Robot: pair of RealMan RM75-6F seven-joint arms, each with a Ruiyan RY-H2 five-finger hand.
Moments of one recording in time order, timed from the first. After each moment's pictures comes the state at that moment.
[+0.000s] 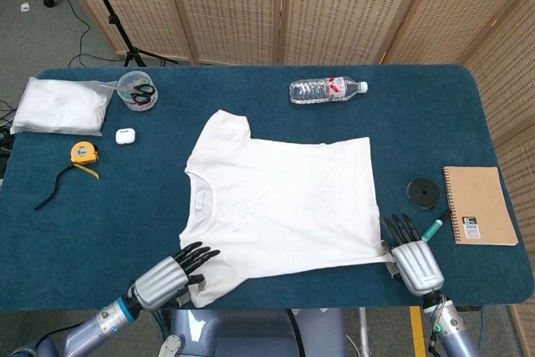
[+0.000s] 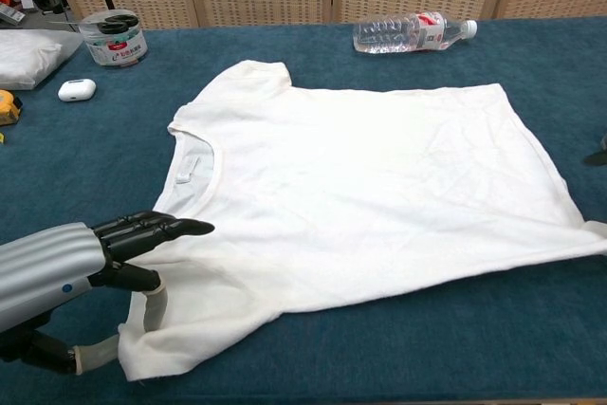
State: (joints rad) left arm -0.41 -1.61 0.23 -1.21 1.98 1.32 -0.21; right arm 0.18 -1.50 -0.06 -1.24 -1.66 1.39 -0.11
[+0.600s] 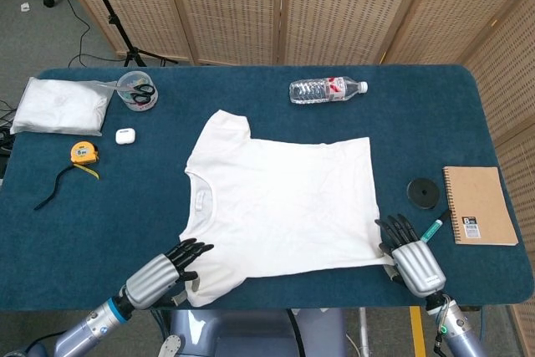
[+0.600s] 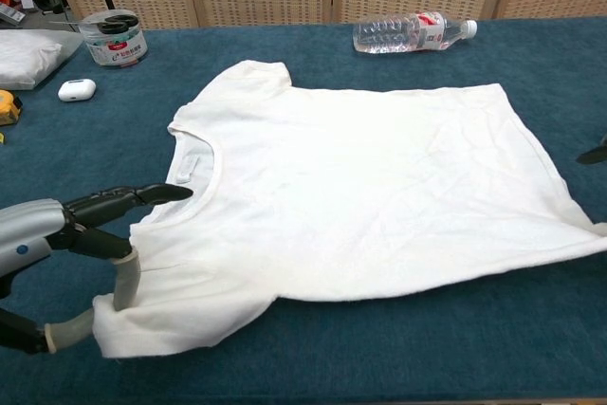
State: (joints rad) left arm -0.41 -1.53 0.26 -1.33 1.94 1.39 -0.33; right arm 0.21 -1.45 -0.09 -1.24 -1.74 1.42 0.05
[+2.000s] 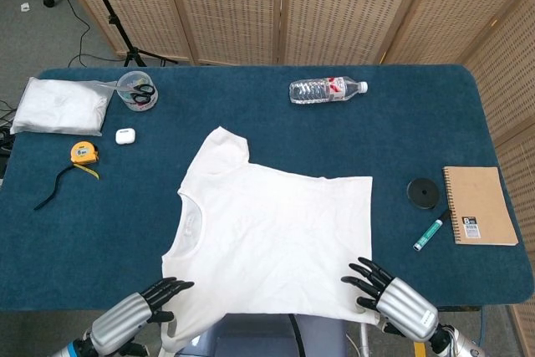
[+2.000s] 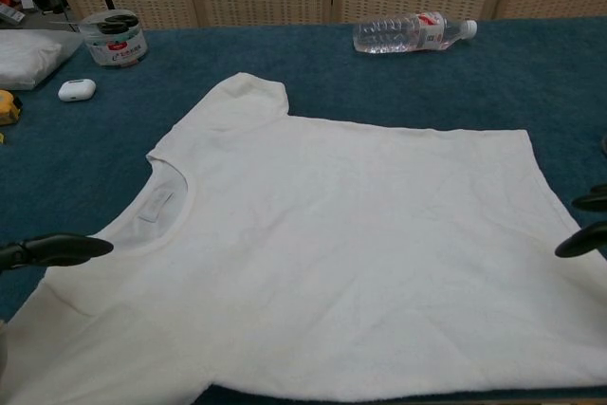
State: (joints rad) left arm -0.35 -1.24 0.44 -1.70 2.04 1.40 -0.35; right arm 0.29 -1.30 -0.29 -1.31 -2.11 1.58 0.22
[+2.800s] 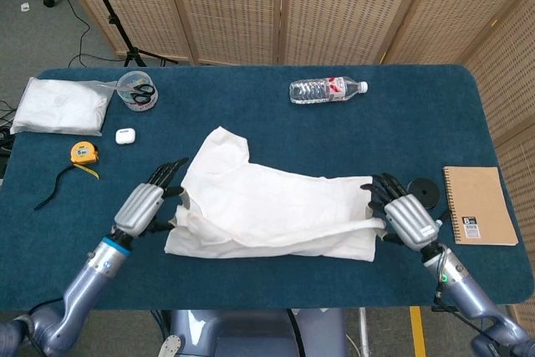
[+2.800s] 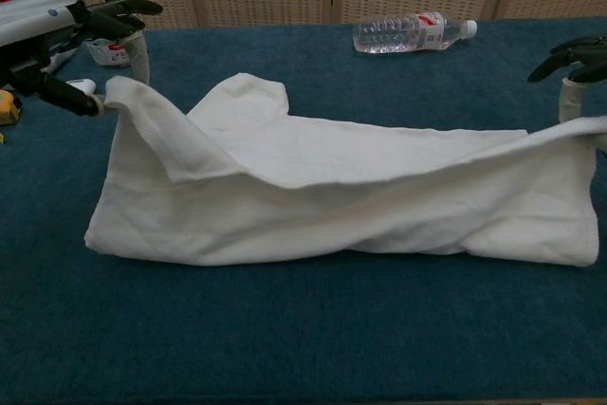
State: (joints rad) left arm -0.55 -1.38 -0.12 -1.67 1.40 1.14 -0.16; right arm 0.46 -1.32 0.01 -1.31 -1.65 1.24 0.30
